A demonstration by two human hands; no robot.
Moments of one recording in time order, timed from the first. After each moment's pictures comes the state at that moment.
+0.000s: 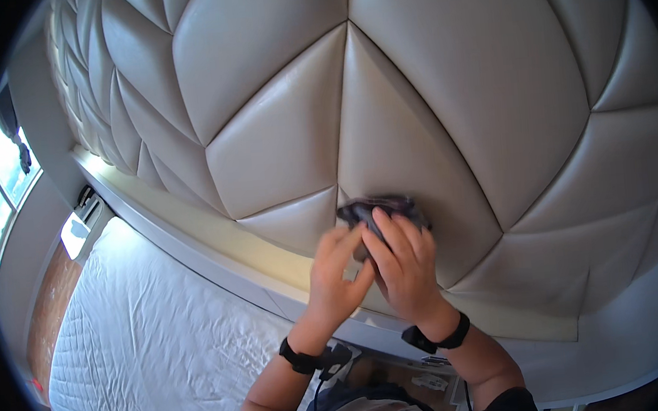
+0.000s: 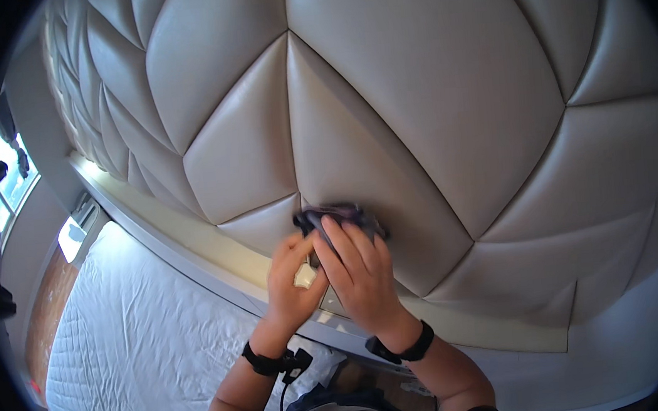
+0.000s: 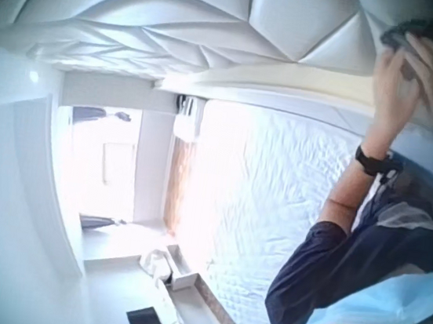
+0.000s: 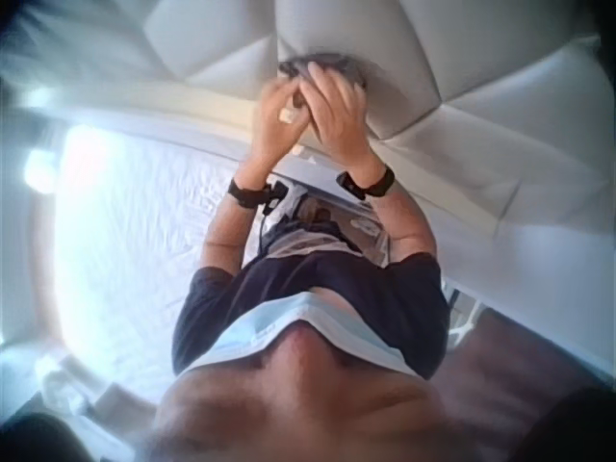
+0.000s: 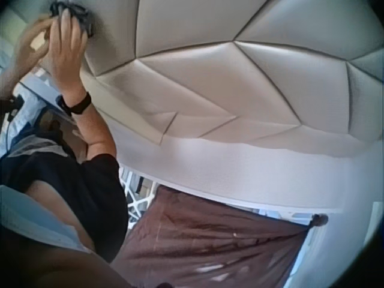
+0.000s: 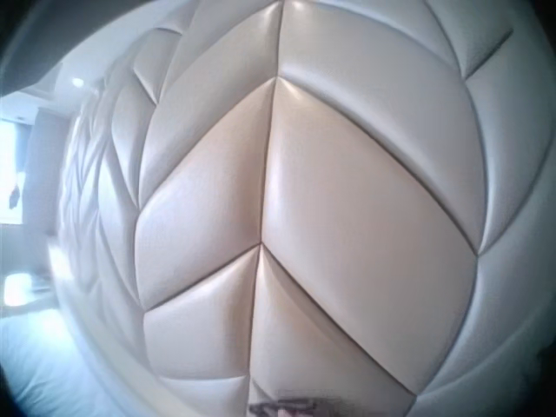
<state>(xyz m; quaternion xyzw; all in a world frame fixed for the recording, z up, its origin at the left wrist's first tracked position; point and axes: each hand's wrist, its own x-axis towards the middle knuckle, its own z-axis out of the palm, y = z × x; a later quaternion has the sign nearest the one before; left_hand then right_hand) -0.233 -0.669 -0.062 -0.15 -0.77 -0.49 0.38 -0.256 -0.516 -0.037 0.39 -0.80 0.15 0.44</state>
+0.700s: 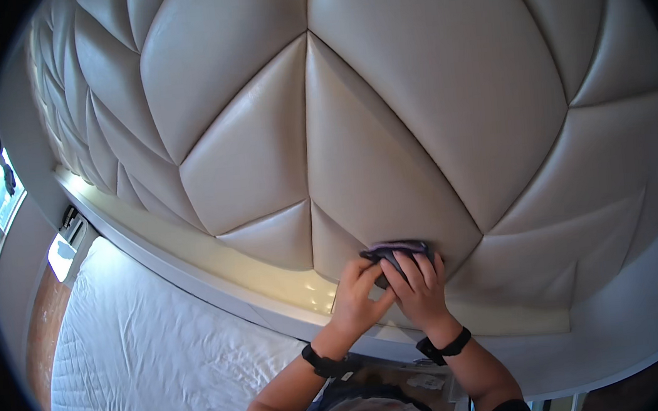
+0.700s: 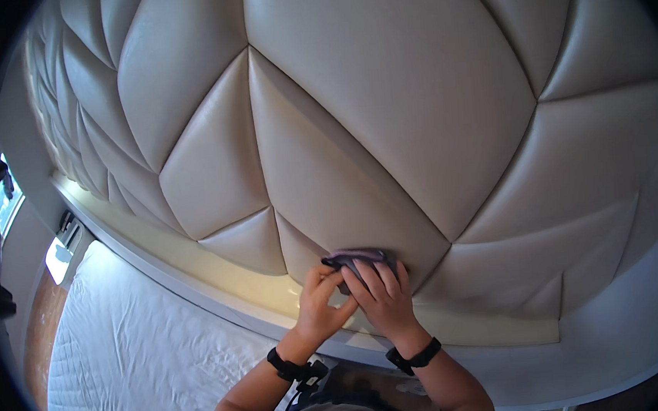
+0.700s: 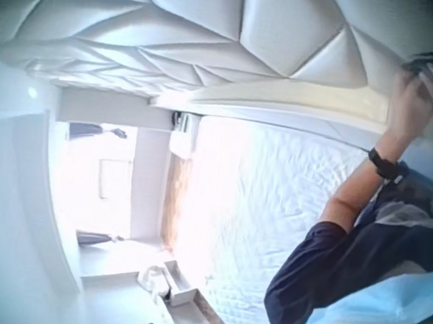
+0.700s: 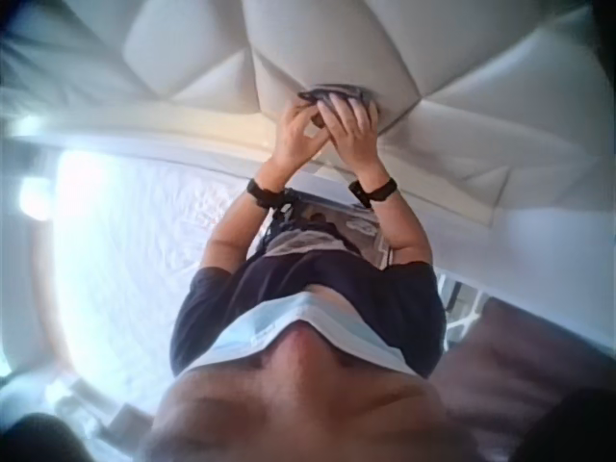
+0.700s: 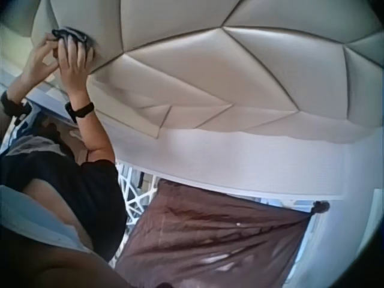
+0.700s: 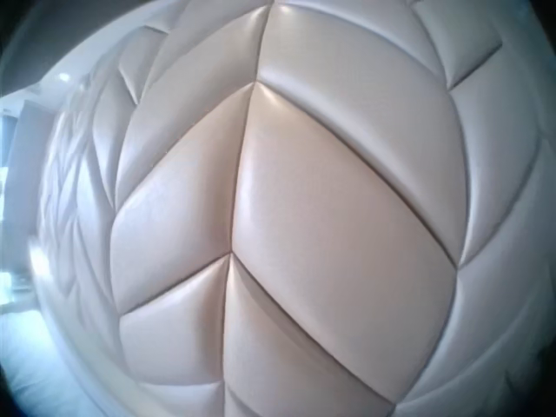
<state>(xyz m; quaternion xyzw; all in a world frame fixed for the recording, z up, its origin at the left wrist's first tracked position) -0.254 -0.607 -0.120 -0.22 -0.76 -0.49 0.37 -0.263 -0.440 -0.117 0.31 -0.84 0.03 0.44</state>
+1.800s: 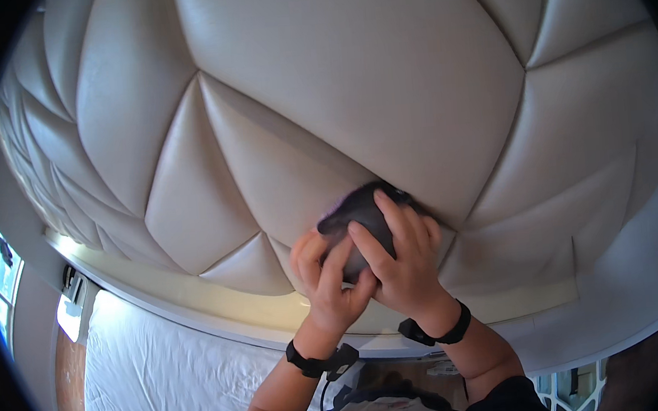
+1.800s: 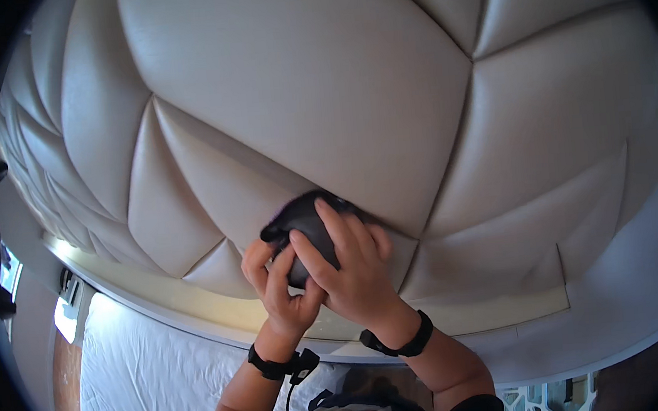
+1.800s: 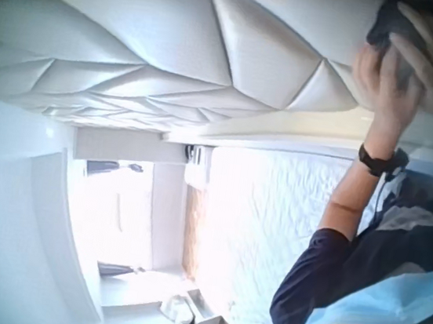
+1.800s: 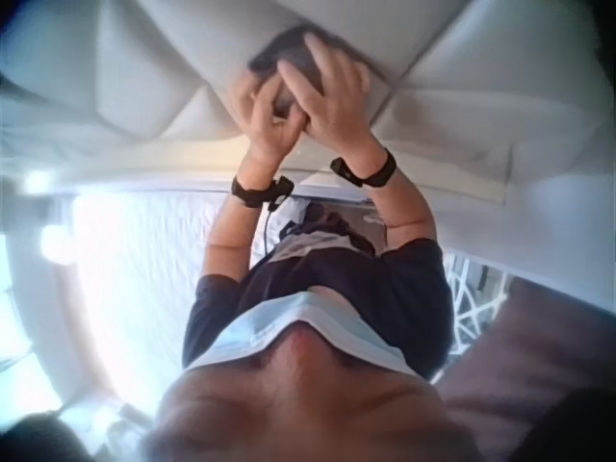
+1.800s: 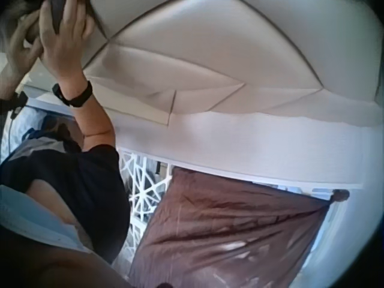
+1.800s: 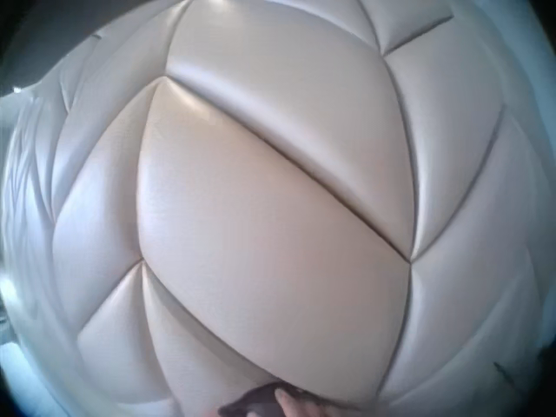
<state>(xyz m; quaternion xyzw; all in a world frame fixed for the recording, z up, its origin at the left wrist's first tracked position) -0.291 -0.599 -0.046 -0.24 -0.73 -0.36 0.53 -0.287 -0.456 -0.012 0.28 -0.79 0.15 0.52</state>
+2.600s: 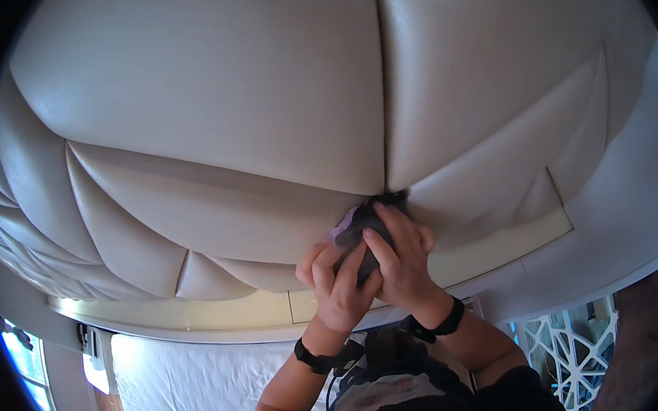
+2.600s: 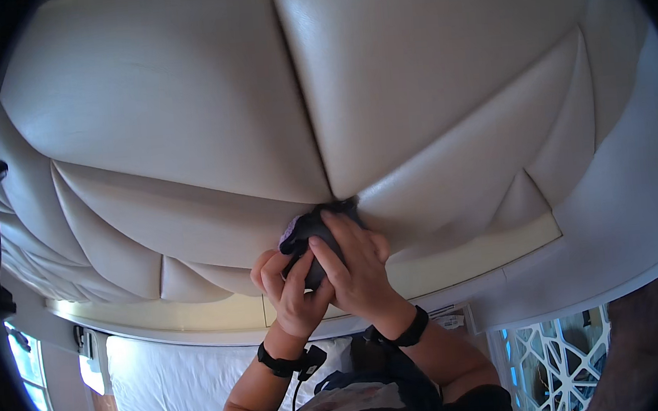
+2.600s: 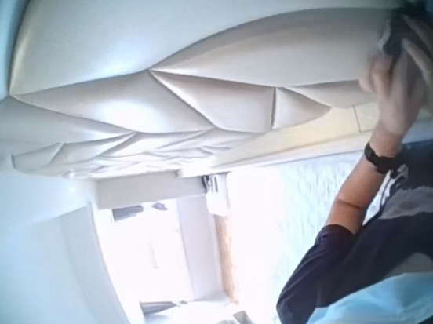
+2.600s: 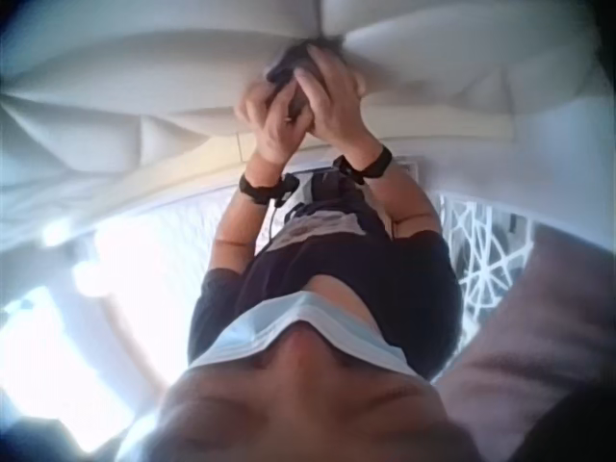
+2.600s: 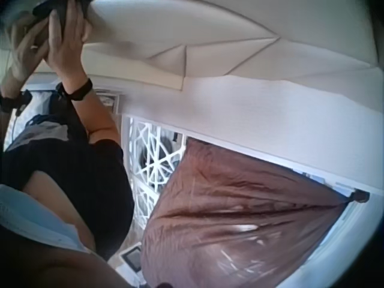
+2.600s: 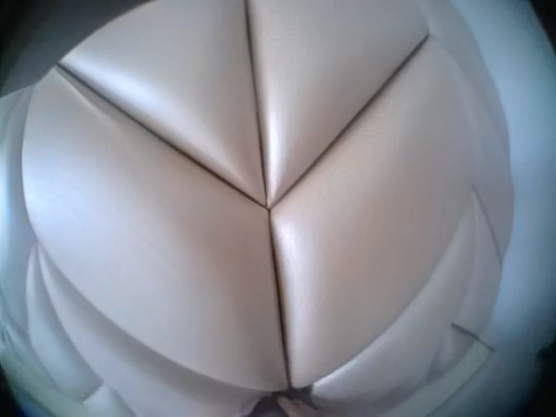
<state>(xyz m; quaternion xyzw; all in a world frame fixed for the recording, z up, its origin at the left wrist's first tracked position) -0.267 -0.523 -0.096 -0.32 -0.78 -0.30 0.45 -0.250 -0.381 -0.100 0.17 -0.82 0.22 0.50</state>
